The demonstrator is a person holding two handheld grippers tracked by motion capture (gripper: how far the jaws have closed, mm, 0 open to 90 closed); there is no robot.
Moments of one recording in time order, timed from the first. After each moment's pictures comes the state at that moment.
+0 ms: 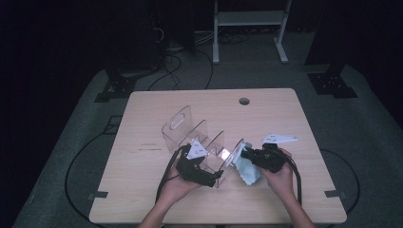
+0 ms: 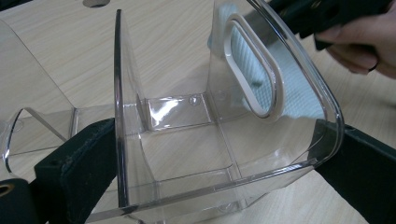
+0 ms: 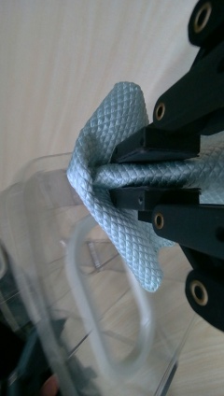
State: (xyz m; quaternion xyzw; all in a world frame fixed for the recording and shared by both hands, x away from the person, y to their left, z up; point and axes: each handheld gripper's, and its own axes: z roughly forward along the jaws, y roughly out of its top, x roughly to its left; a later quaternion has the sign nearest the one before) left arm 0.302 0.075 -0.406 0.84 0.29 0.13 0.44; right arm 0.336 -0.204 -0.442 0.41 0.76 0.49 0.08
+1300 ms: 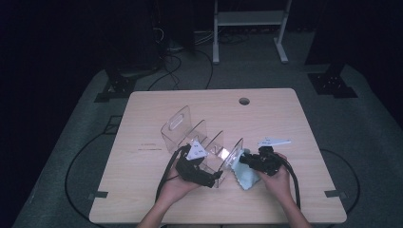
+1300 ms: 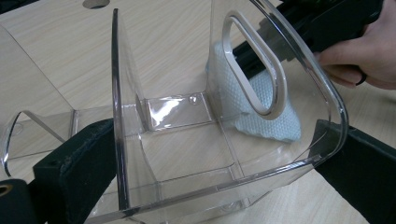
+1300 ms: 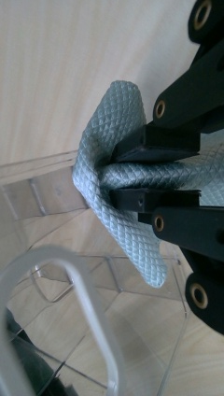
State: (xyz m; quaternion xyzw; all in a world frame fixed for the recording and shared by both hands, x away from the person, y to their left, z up) left arm 0.303 0.077 -0.408 0.85 0.28 0.13 0.44; right arm 0.342 -0.200 -0.468 0.44 0.77 0.46 0.05
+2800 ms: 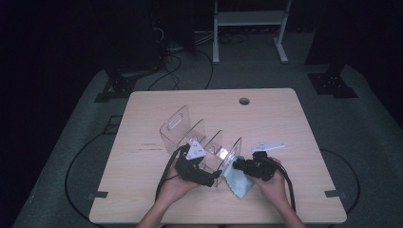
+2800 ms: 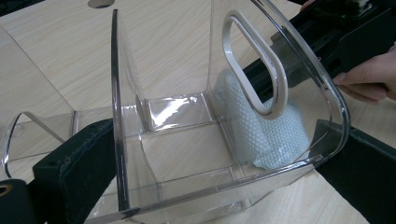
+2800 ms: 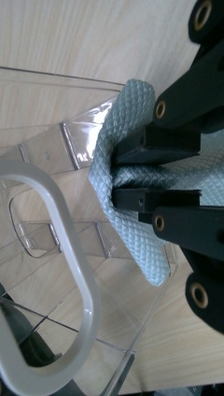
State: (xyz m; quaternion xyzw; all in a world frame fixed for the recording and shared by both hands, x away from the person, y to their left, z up) left arm 0.304 0.078 -0.408 0.85 0.28 0.14 0.43; right arm 0.327 -0.181 -0.467 0.41 0.78 0.47 0.03
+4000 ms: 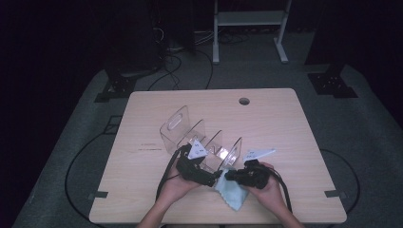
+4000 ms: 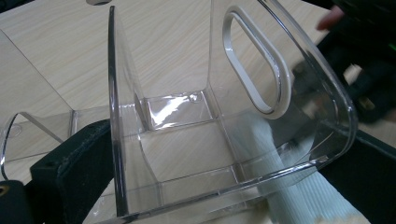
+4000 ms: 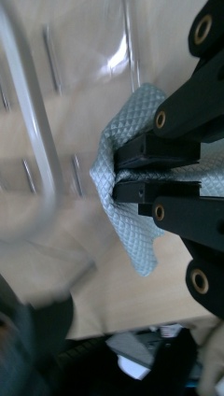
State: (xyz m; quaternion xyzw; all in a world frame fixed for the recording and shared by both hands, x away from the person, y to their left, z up) left arm 0.306 0.076 -0.409 0.85 0.28 0.14 0.42; right arm 0.304 -0.156 -0.465 0.35 0.82 0.46 -0.02
